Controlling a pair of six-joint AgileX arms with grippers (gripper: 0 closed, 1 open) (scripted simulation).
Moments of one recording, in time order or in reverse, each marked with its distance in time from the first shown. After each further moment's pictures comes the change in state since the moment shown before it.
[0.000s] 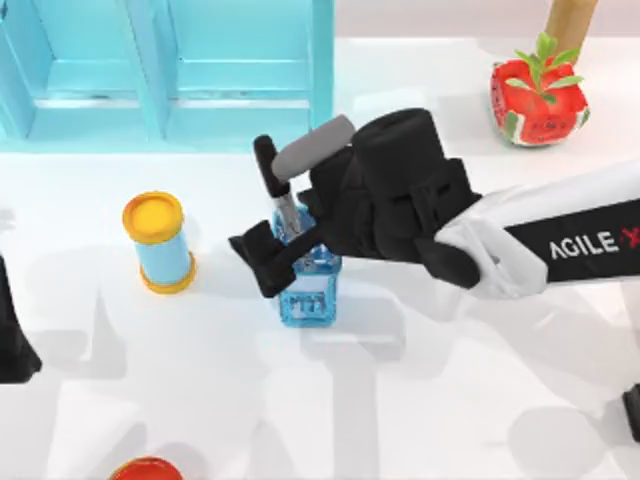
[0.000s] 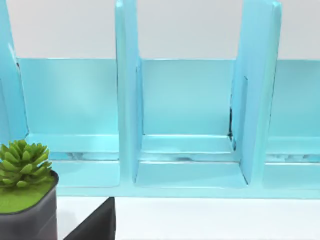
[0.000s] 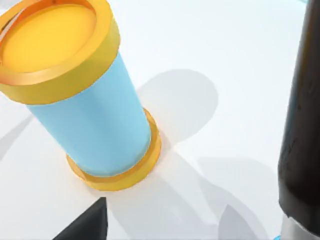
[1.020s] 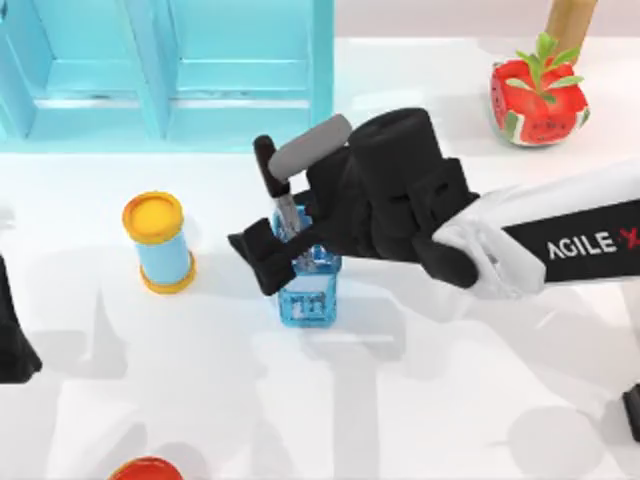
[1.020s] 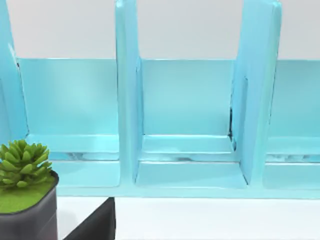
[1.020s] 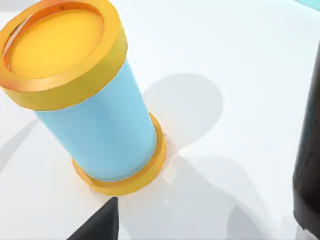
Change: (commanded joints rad) left arm 0.000 0.000 0.000 0.000 0.000 0.000; right arm 0.000 0.000 0.000 0.000 0.000 0.000
